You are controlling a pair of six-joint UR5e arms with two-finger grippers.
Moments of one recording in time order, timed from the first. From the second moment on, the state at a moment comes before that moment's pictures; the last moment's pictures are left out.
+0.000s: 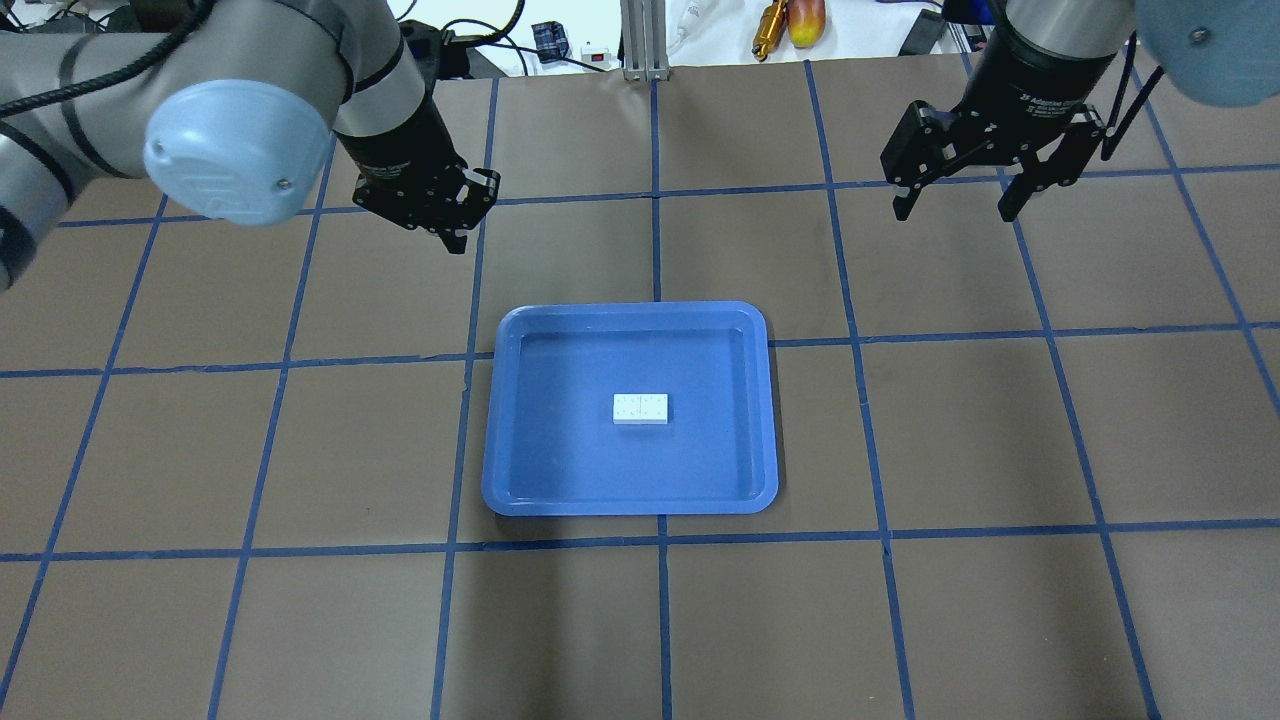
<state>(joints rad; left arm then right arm) -1.66 -1.73 -1.54 -1.43 1.56 0.00 1.50 -1.46 1.49 -1.51 -1.51 -0.05</state>
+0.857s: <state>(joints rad) -1.55 -1.57 -1.55 -1.55 1.59 0.12 1.55 -1.50 1.50 -1.50 -1.57 0.08</state>
